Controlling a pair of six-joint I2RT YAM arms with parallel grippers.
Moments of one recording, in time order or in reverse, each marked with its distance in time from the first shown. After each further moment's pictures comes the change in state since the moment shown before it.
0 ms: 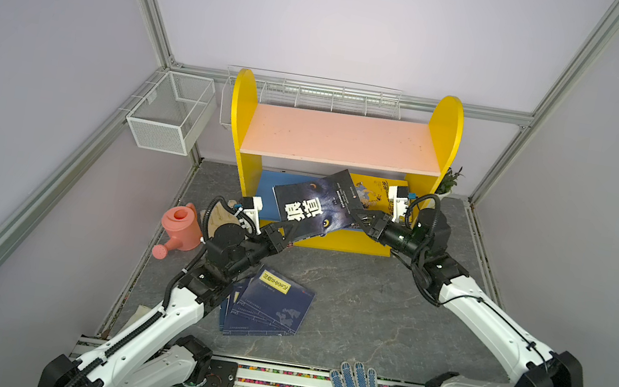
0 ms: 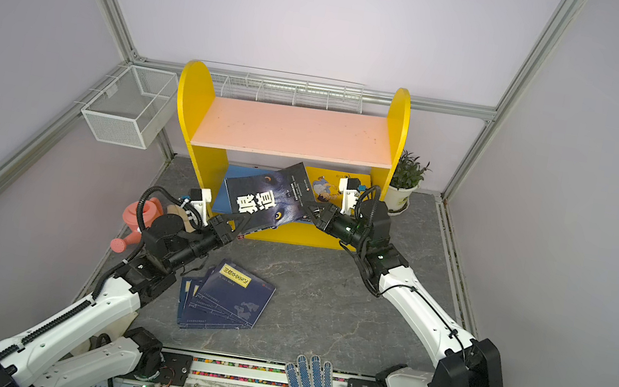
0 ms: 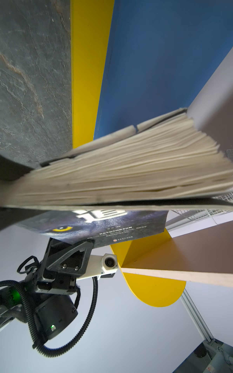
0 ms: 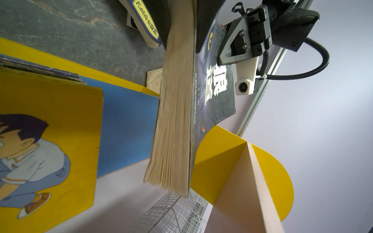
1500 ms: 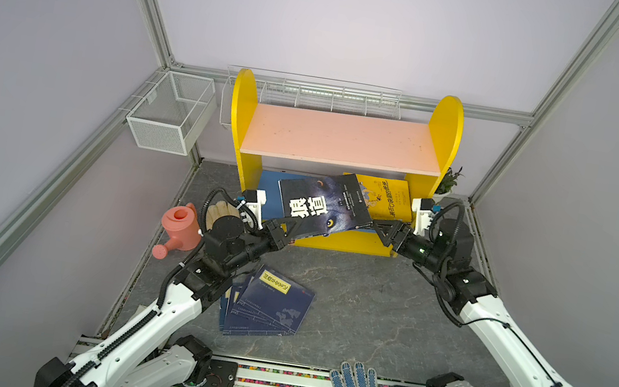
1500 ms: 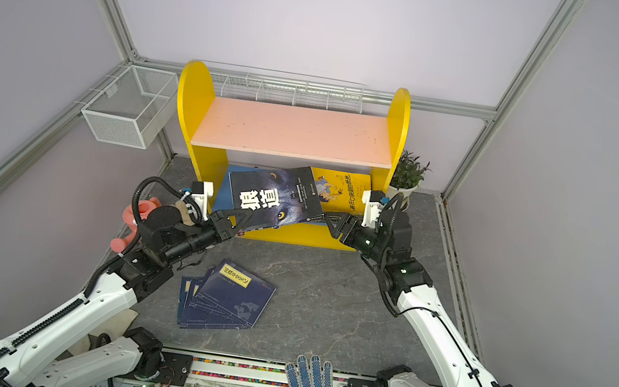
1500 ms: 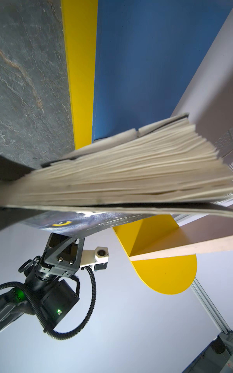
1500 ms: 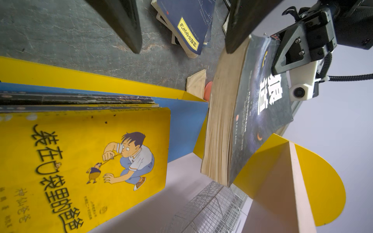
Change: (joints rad) left arm -0.002 0.010 0.096 -0.086 0.052 0.046; right arm -0.105 -0.180 -0.051 -0.281 0.091 -0.166
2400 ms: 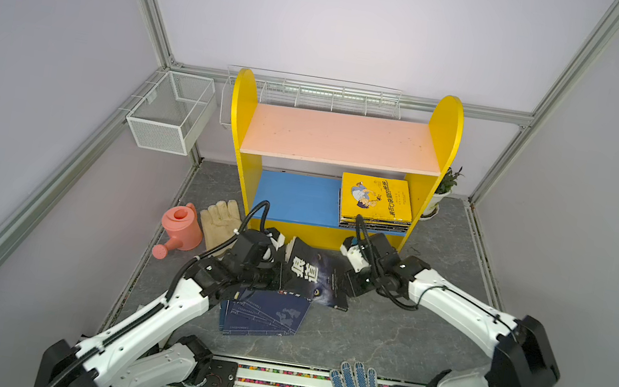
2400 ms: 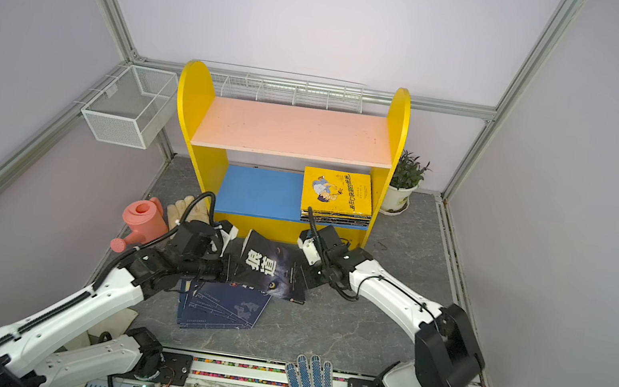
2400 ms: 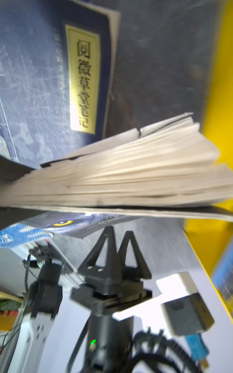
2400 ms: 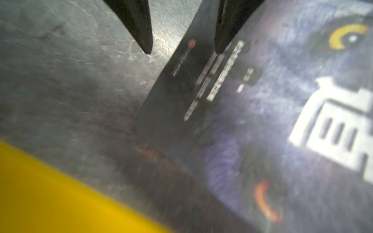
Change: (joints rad) left arm -0.101 -0.004 0.047 -0.661 0.048 0.262; right arm 0.286 0.278 0.082 -0.485 0.249 -0.543
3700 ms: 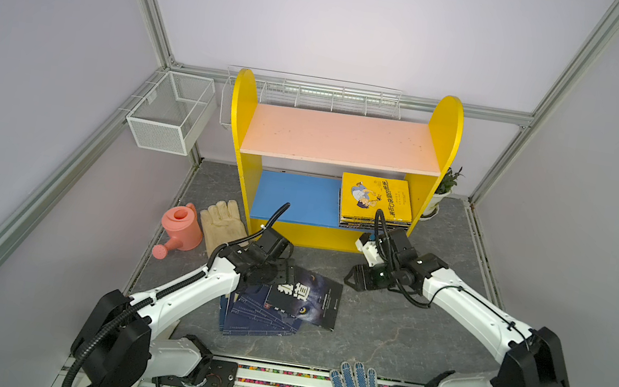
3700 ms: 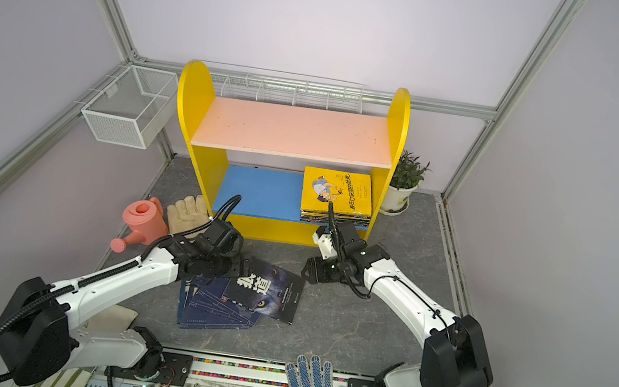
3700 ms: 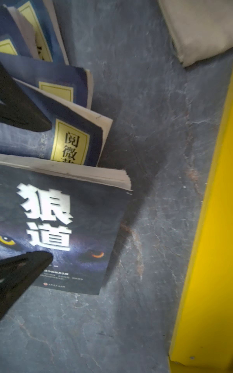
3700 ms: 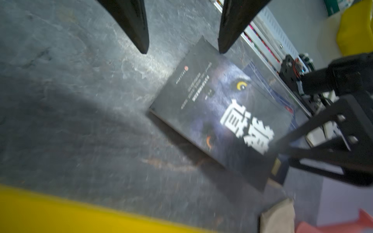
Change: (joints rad) left arm -0.017 0.353 0.055 -0.111 -0.327 -0.037; right arm -0.064 0.013 -0.025 -0.107 -0.175 0.066
